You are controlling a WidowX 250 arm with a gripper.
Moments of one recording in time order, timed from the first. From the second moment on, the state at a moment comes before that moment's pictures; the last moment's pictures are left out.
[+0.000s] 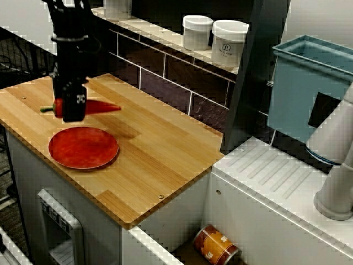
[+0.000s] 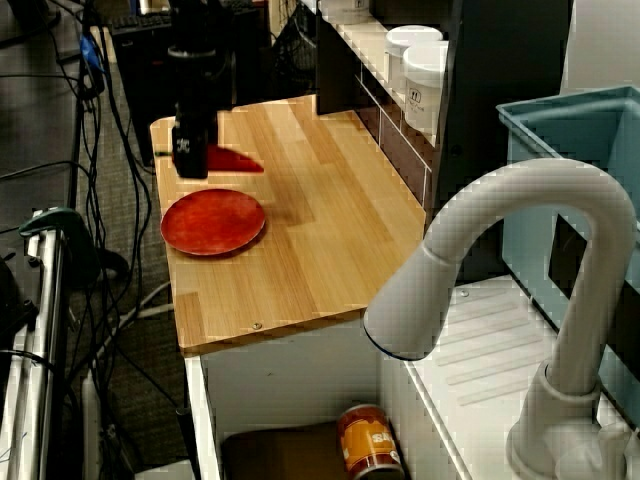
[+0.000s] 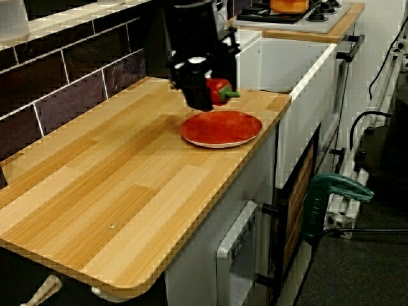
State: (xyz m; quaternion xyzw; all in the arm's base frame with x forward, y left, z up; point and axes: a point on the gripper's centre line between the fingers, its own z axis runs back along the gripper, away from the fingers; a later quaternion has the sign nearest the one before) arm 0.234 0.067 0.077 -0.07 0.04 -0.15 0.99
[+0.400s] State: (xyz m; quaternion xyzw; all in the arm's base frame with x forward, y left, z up) arm 0.250 0.126 0.092 -0.10 0.01 -0.10 0.99
